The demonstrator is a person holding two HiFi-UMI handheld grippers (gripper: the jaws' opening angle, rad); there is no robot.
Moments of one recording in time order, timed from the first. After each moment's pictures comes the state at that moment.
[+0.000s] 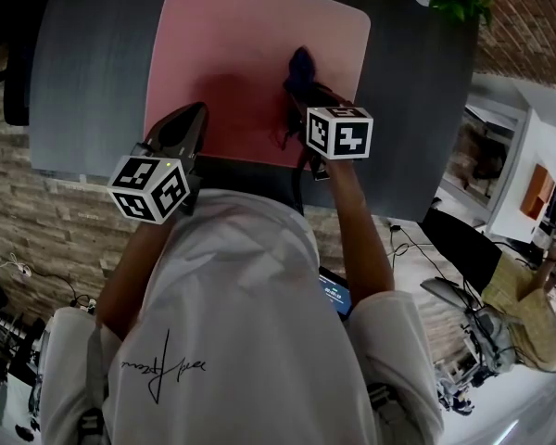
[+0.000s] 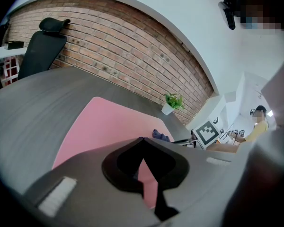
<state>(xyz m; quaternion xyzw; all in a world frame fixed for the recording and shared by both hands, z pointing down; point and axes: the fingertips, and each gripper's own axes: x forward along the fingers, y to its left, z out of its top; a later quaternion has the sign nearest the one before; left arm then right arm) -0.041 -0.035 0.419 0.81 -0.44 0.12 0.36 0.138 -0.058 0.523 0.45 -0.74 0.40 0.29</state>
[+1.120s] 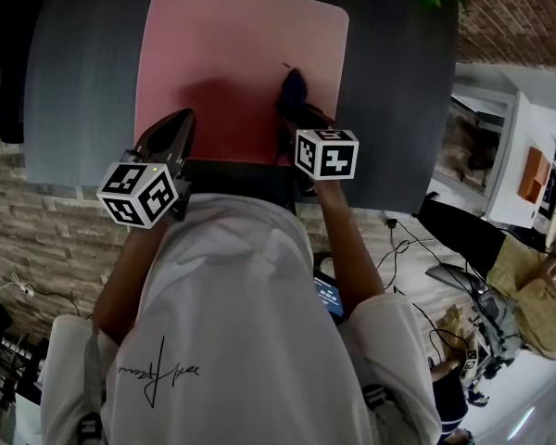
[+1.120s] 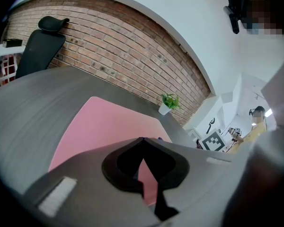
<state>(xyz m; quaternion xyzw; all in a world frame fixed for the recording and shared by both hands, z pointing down) -0.038 -0.026 0.413 0.82 -0.42 0.11 0.36 0.155 -0.008 0.524 0.49 -0.72 0.41 0.28</state>
